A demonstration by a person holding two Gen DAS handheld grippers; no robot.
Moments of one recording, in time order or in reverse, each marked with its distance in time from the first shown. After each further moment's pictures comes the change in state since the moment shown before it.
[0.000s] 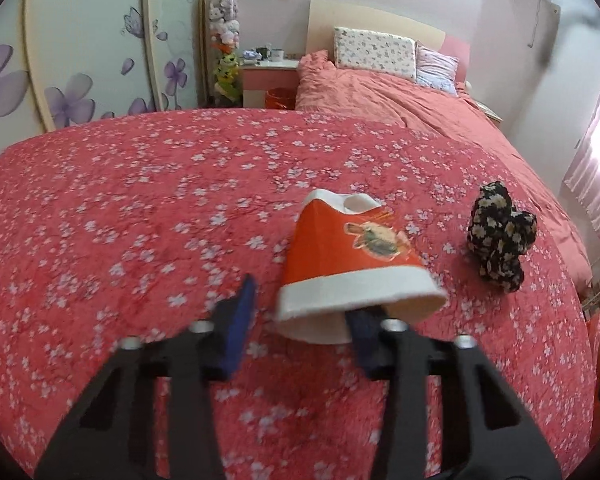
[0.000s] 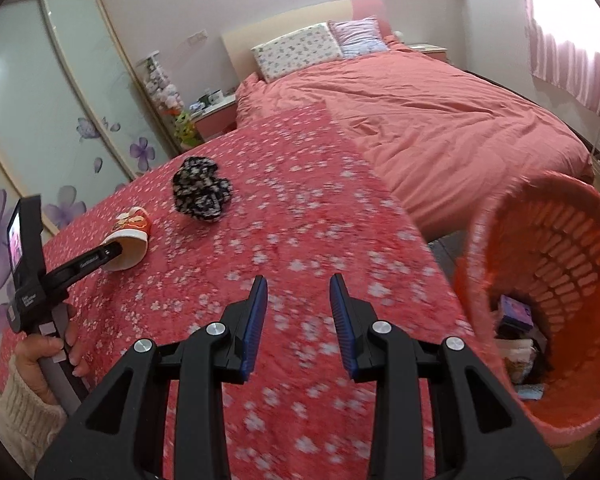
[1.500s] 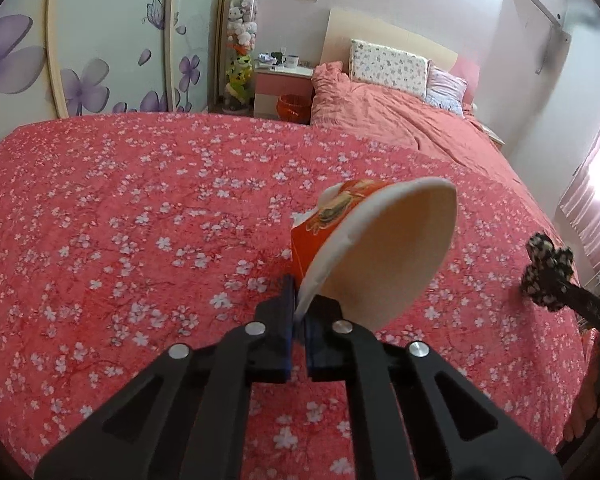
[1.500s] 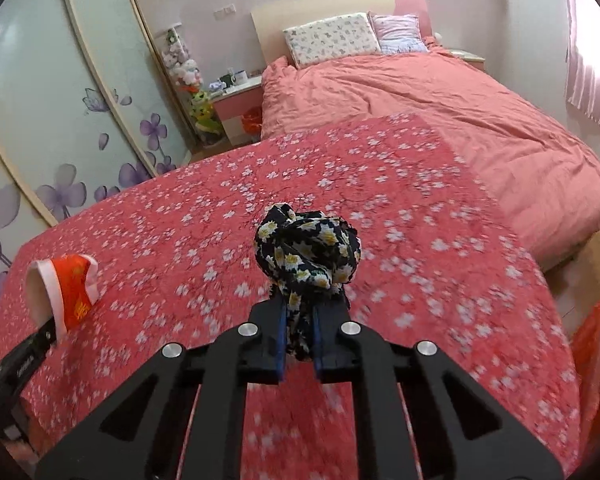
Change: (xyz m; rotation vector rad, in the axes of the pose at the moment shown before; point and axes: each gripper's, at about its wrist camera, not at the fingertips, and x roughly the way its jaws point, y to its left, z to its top) left arm -0.019 0.087 0.009 -0.072 -0.042 -0.027; right arm 0.090 0.088 0.058 -0.096 0.035 0.007
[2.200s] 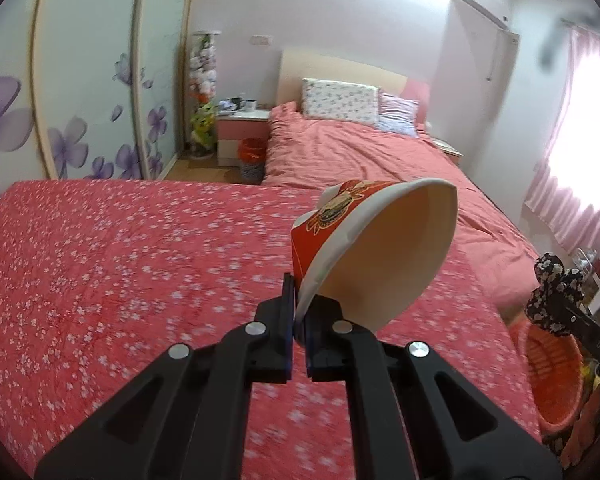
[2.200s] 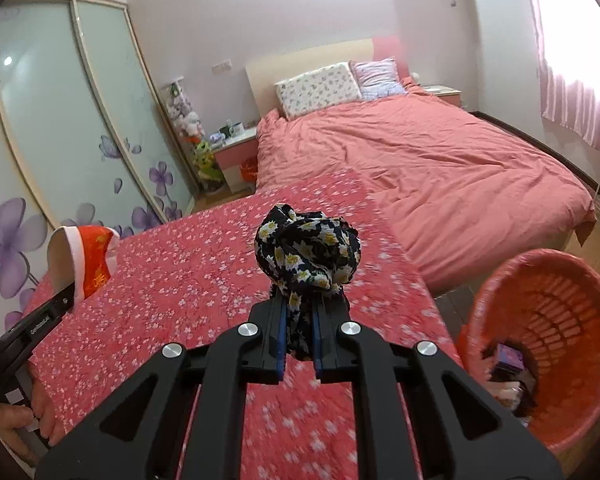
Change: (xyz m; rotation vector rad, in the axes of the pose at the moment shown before) left arm -0.139 -0.084 -0.010 0.114 -0.135 -0.103; right arm -0.155 -0.051 -0.031 0.052 -0.177 0.009
